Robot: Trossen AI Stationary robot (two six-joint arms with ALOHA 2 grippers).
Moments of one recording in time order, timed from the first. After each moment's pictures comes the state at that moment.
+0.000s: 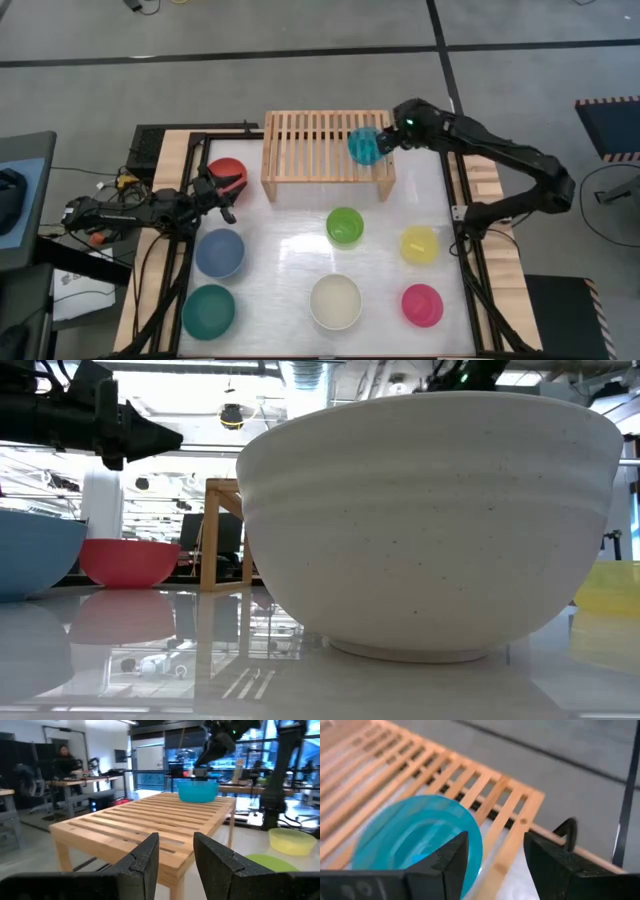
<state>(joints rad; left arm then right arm) -0.01 0.20 0.05 0.35 -0.55 0.12 -0.46 1.24 1.28 -0.78 0.44 0.38</state>
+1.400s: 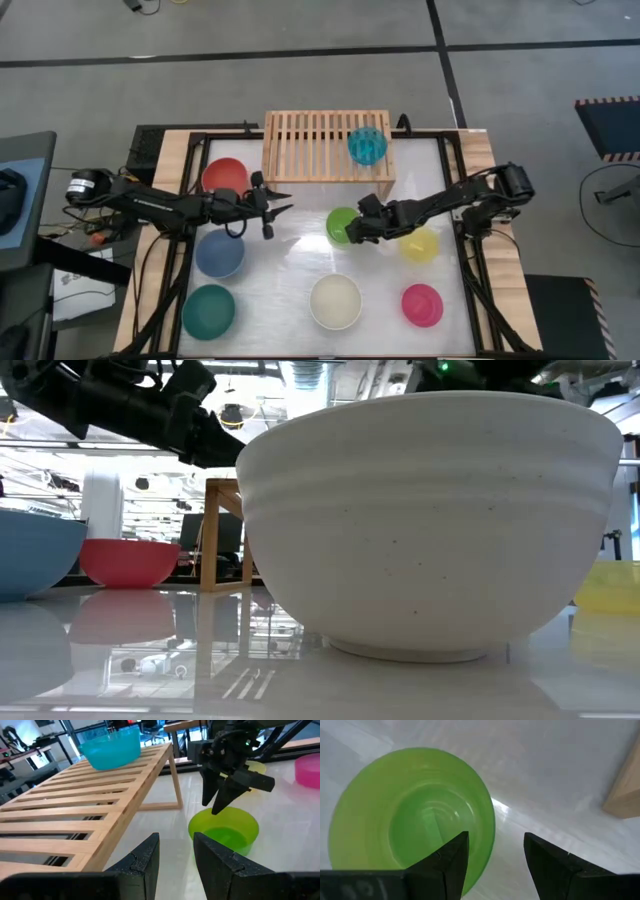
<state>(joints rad) -0.01 1.14 0.38 0.61 -0.33 0.18 0.15 1.66 0.94 -0.52 0.48 1.13</state>
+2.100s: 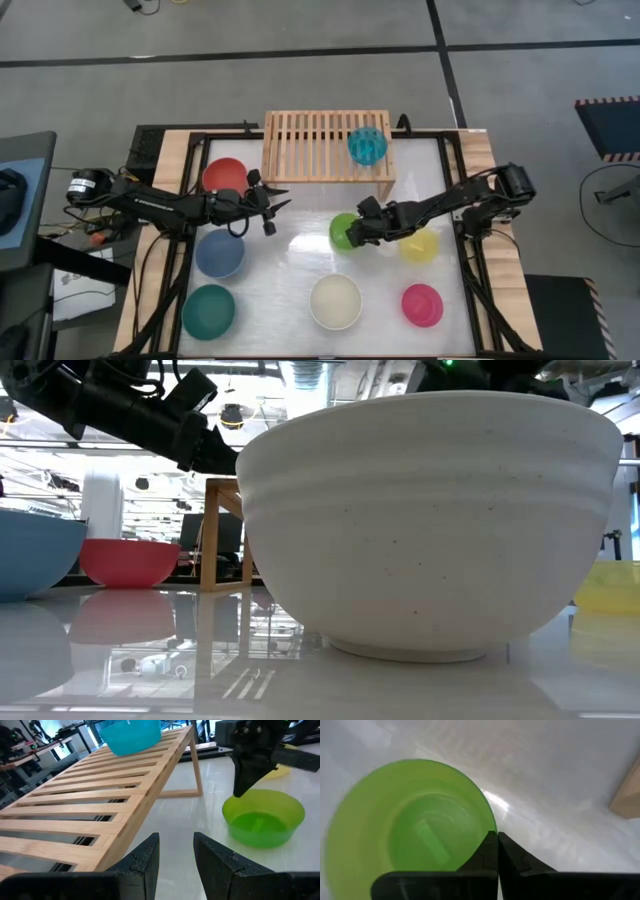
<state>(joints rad) -0.01 1.14 0.38 0.57 -0.43 0.19 0.17 1.63 0.94 -0.53 0.45 1.08</state>
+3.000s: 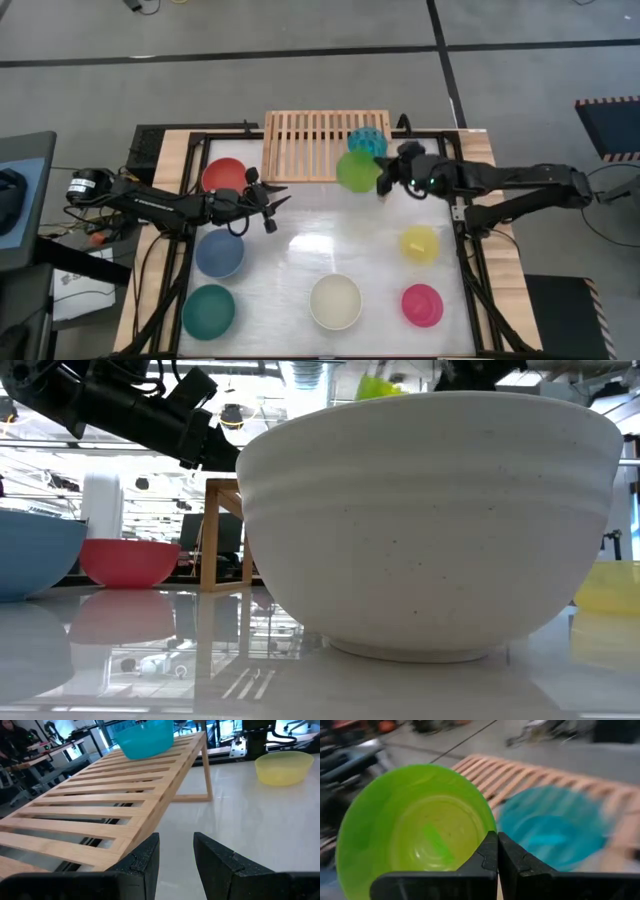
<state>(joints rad) -0.01 1.14 0.38 0.60 -0.48 0.19 -0.07 1.04 0.94 -0.33 0.64 0.54</state>
